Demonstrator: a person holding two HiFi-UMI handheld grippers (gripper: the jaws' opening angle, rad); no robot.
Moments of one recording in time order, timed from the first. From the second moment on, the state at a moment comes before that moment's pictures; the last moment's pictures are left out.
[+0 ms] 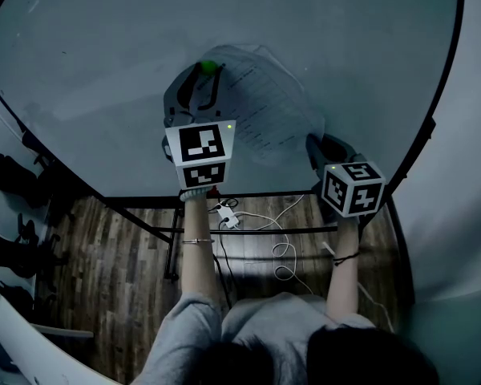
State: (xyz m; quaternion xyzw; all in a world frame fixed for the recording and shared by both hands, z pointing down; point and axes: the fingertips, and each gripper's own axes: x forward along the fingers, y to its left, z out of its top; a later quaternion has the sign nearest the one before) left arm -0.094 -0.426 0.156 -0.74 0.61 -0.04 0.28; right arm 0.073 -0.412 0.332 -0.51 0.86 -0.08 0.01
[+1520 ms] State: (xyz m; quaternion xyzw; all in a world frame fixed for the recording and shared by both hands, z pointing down) left arm -0.112 -0.434 0.144 -0.74 0.62 -0.02 0.26; right arm 0.073 -0.417 0.335 -0.51 0.85 -0.15 0.01
